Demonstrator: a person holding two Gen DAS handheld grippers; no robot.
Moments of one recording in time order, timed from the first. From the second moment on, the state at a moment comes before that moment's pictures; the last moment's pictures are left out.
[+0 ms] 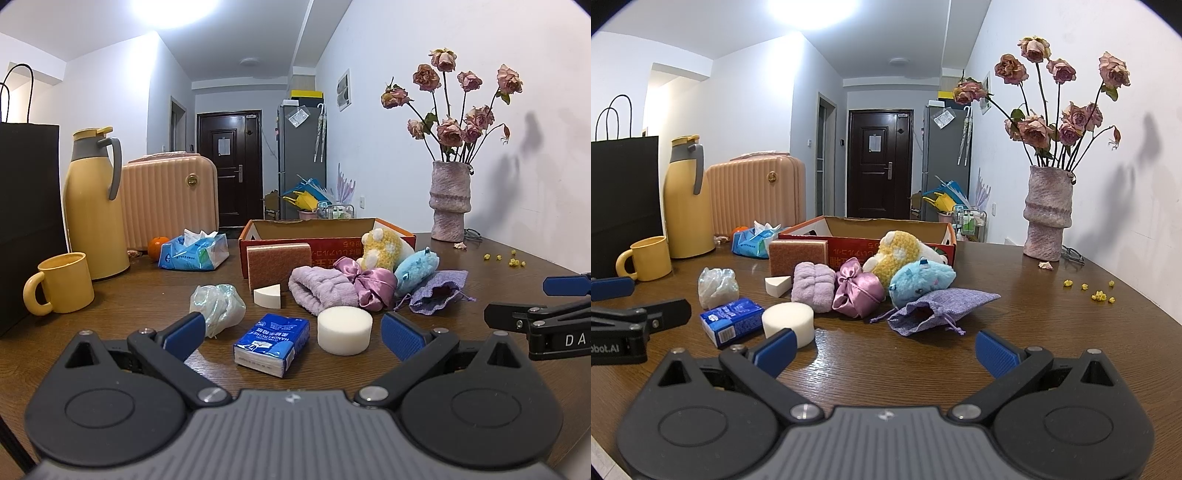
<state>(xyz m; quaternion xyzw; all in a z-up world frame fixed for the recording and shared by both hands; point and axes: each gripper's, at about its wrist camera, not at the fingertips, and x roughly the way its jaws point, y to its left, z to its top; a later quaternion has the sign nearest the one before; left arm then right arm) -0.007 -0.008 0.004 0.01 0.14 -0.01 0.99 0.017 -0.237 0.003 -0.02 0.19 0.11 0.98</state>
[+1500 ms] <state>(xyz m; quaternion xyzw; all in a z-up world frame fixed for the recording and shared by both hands) 0.021 0.051 -0.006 0.00 0.17 0.06 0.98 0.080 -0.163 -0.002 -0.10 0.22 0.19 0.95</state>
